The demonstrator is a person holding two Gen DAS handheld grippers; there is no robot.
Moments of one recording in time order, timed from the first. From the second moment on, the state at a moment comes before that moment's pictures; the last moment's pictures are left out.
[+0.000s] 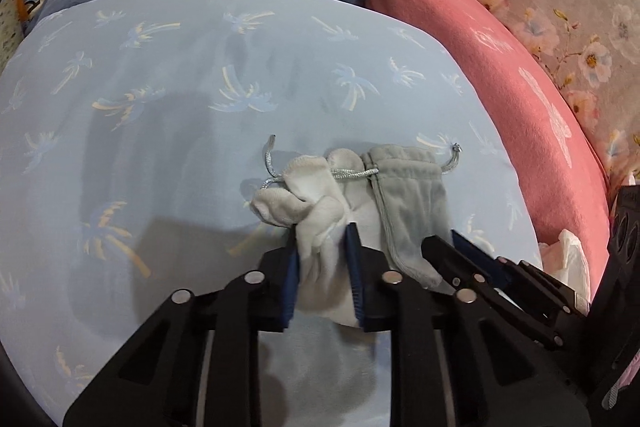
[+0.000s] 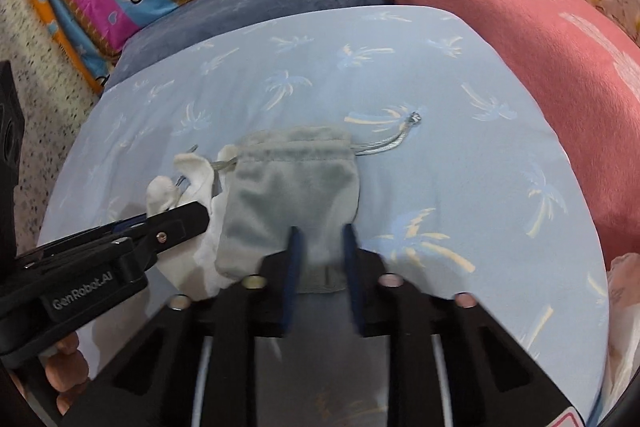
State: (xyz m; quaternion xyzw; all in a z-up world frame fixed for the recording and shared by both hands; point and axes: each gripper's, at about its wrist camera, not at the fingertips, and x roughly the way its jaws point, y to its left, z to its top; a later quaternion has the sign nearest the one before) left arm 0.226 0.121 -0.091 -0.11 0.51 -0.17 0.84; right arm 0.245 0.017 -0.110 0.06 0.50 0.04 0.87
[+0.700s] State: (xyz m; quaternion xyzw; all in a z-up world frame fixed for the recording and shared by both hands) left arm 0.184 0.094 -0.038 -0.08 0.47 -0.18 0.86; right arm 0.177 -0.033 -0.032 0.11 0.43 0.01 0.90
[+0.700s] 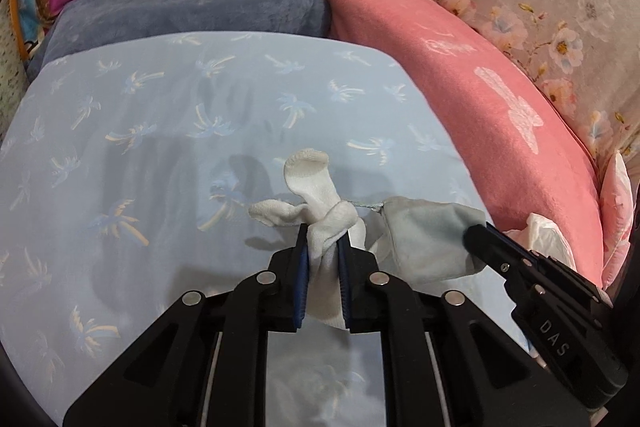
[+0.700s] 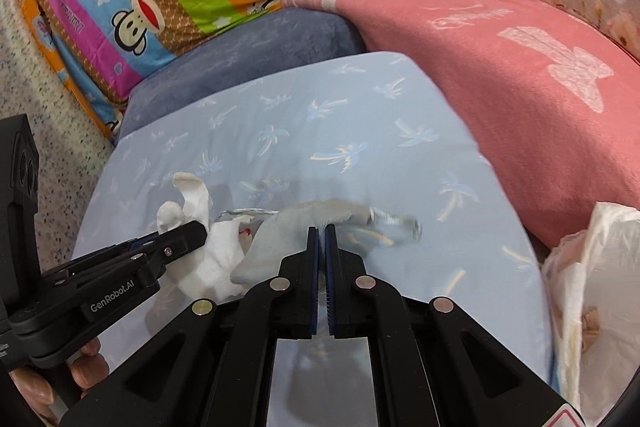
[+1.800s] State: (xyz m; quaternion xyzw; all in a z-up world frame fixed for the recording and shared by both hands) left arm 0.103 -0.084 0.019 0.04 0.41 -0.32 0.86; right arm 0.021 -0.248 0.036 0.20 0.32 -0.14 0.92
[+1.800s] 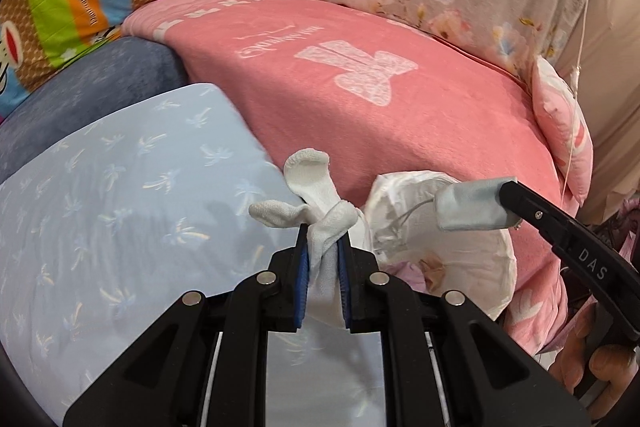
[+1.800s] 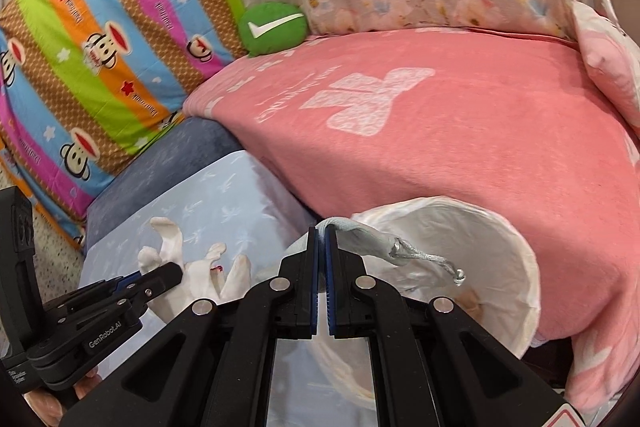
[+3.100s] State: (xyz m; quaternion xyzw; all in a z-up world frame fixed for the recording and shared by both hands) left arm 0.070 -0.174 0.023 0.09 0.40 -0.37 0.83; right arm -0.015 -0.312 0.024 0.22 0.32 -0.18 0.90
